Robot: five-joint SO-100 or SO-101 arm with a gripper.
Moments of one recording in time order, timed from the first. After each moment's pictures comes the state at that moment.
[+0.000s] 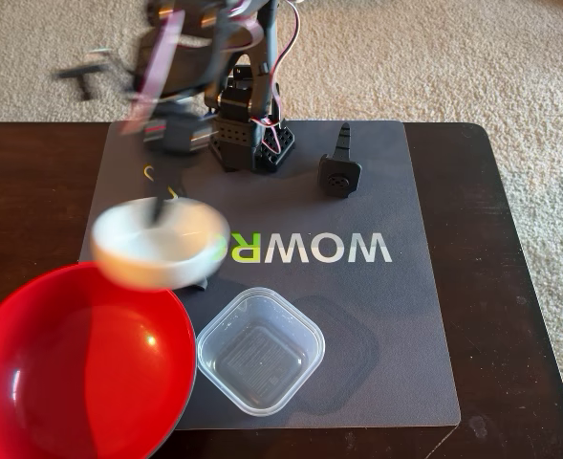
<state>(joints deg) 23.6 118.7 102.0 58.1 29.9</state>
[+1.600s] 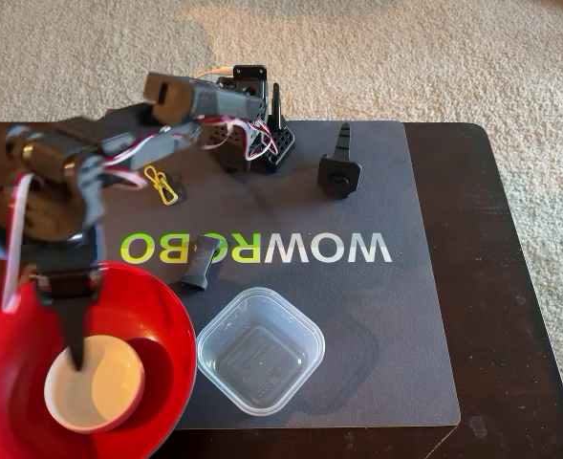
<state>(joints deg) 21.3 49.7 15.6 98.1 41.0</state>
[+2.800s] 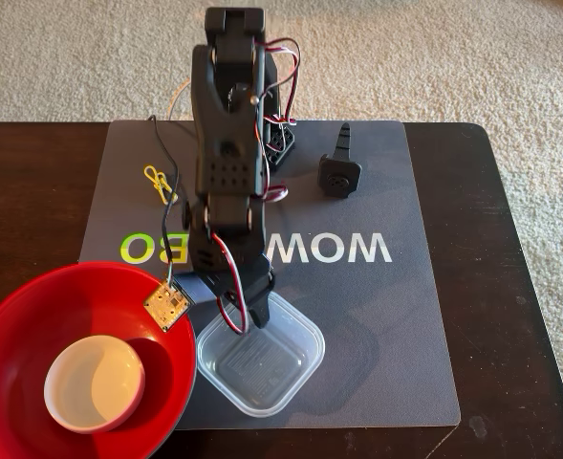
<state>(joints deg) 0.3 75.2 97.5 64.4 36.9</state>
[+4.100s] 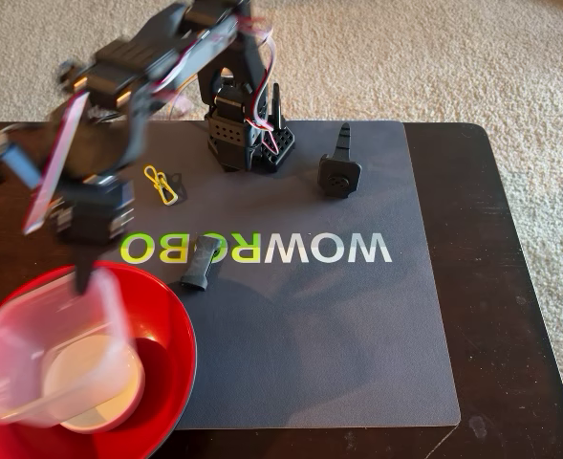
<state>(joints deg) 25.8 83.9 70.0 61.6 33.0</state>
